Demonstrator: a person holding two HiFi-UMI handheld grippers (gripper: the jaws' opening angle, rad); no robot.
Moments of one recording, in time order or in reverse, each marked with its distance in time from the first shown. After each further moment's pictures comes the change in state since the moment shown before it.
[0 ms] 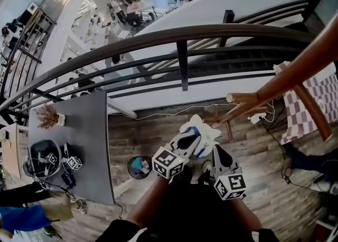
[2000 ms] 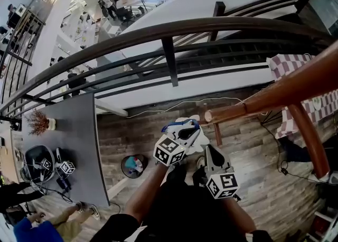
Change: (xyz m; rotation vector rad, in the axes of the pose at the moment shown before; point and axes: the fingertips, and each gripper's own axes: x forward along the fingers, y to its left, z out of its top) left arm 0.070 0.020 -0.040 0.009 0.174 -0.091; right arm 0.012 -0.026 -0.022 0.049 0.050 -0.052
